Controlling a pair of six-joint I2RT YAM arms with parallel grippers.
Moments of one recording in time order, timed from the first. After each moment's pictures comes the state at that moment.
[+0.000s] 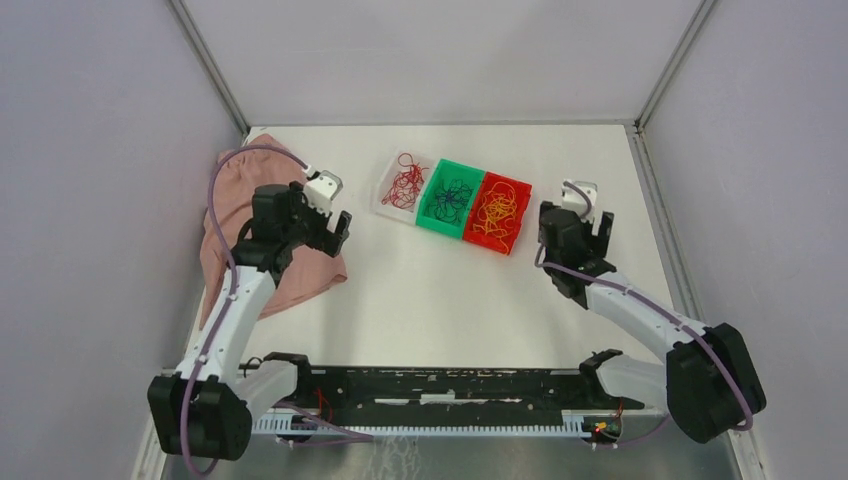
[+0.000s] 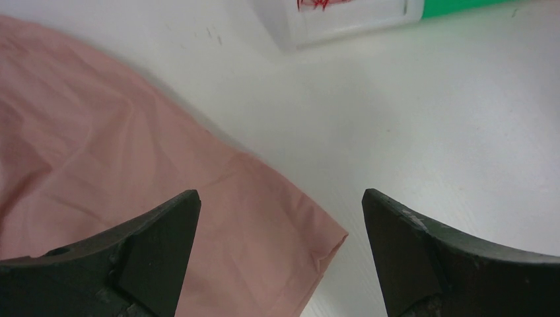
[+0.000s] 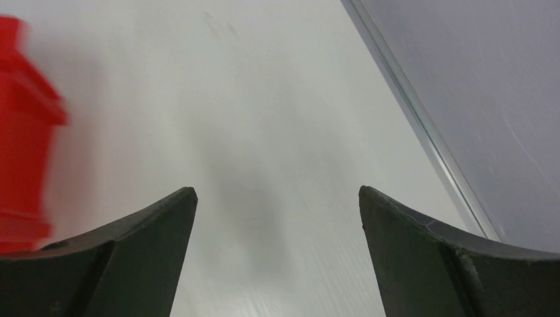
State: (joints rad) left arm -0.09 1.04 0.83 -0.40 0.30 0.40; right arm 0.43 1.16 0.57 0.06 0.87 0.19
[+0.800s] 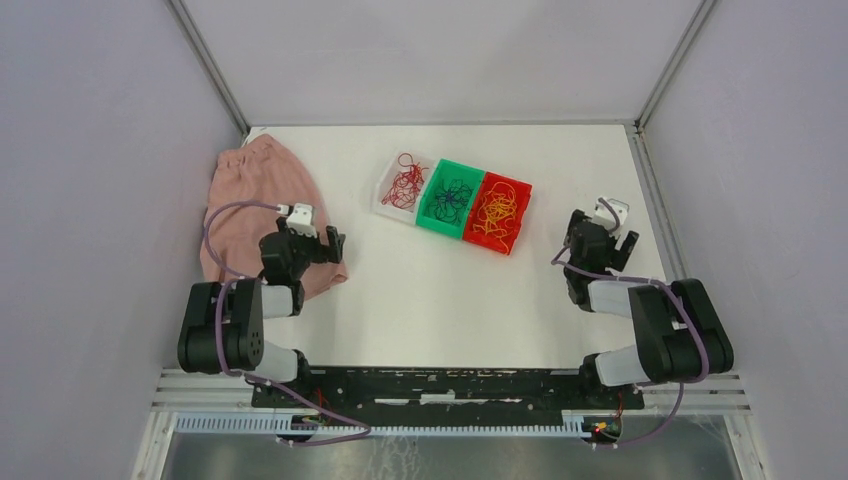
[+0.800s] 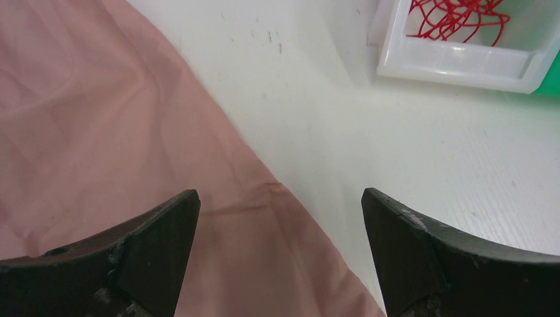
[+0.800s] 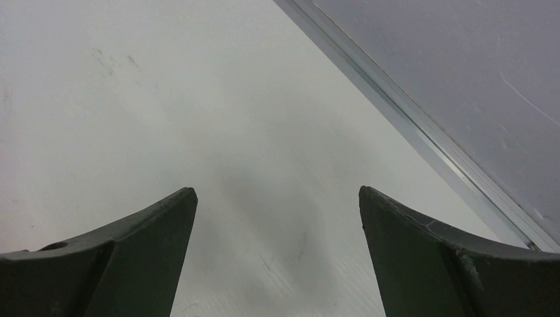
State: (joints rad) left arm 0.09 1.43 0.29 0.85 0.34 0.09; right arm 0.14 1.41 0.34 0.67 0.80 0.15
